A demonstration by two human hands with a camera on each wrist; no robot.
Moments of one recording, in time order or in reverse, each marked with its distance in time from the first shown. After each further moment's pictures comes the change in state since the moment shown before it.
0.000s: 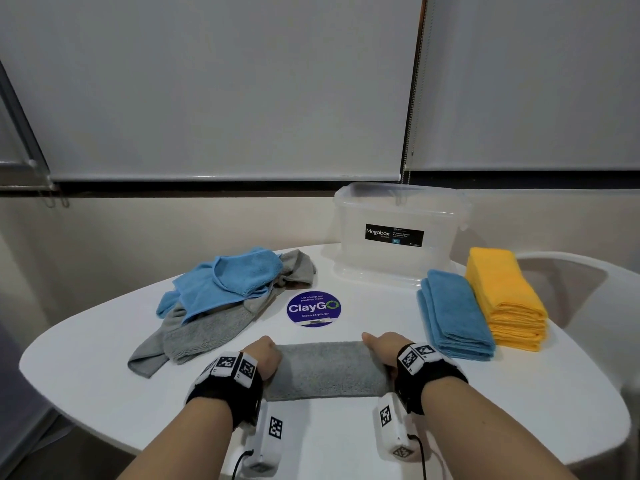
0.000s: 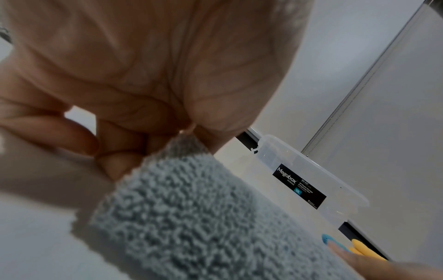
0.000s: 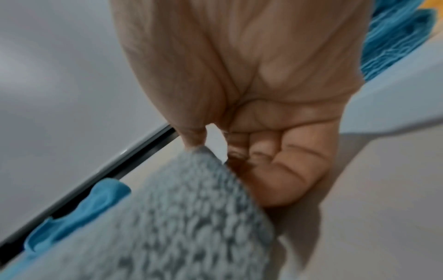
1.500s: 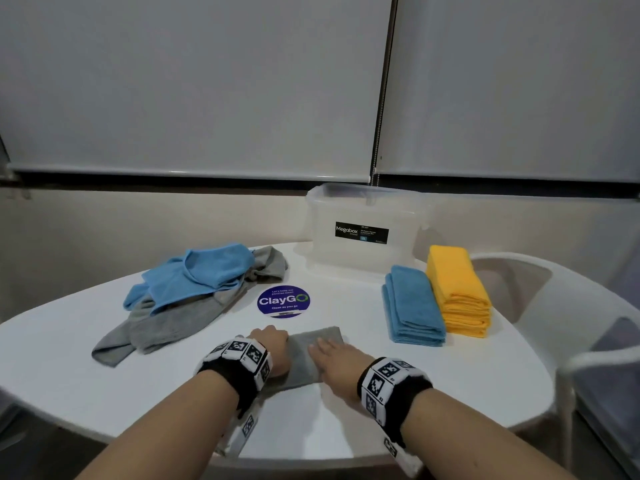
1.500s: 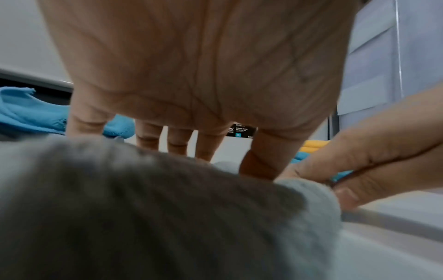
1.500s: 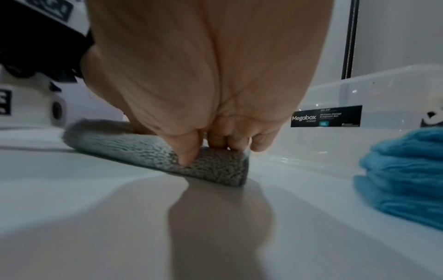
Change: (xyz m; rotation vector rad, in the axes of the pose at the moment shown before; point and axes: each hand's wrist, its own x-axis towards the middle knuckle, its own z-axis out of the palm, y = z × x) left_hand -0.020 0.053 0.030 0.493 0.027 0.289; right_hand -0.034 0.027 0.025 -1.059 -0.104 -0.661
